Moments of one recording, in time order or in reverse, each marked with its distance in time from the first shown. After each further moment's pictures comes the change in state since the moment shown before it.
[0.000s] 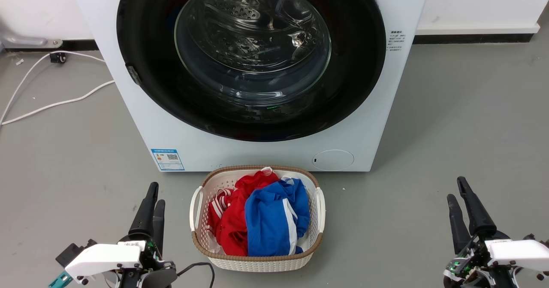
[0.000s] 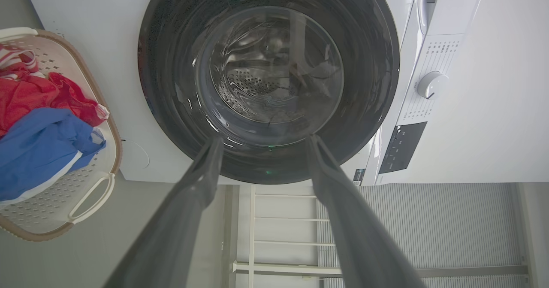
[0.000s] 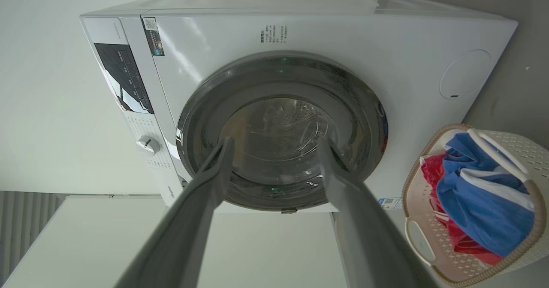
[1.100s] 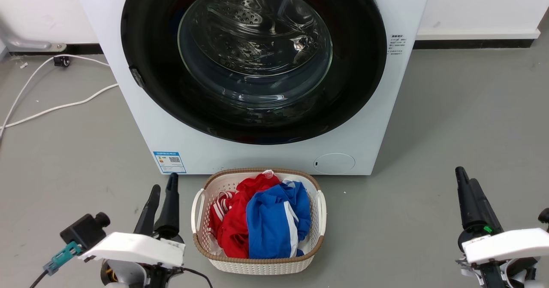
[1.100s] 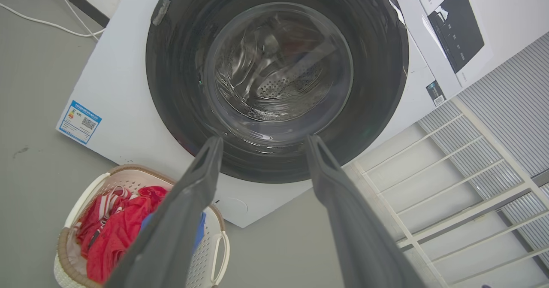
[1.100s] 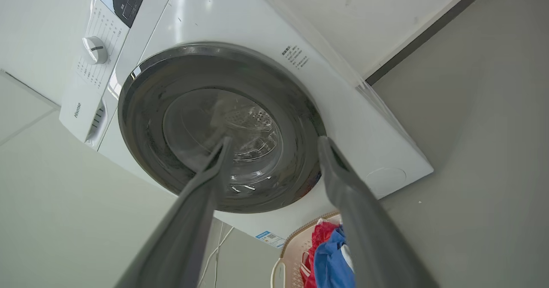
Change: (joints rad) left arm 0.011 0.019 -0.076 -0.094 0.716 0.007 -0.132; right arm 0.018 -0.027 0.014 -0.120 -0.680 0.000 -0.103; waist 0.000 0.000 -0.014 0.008
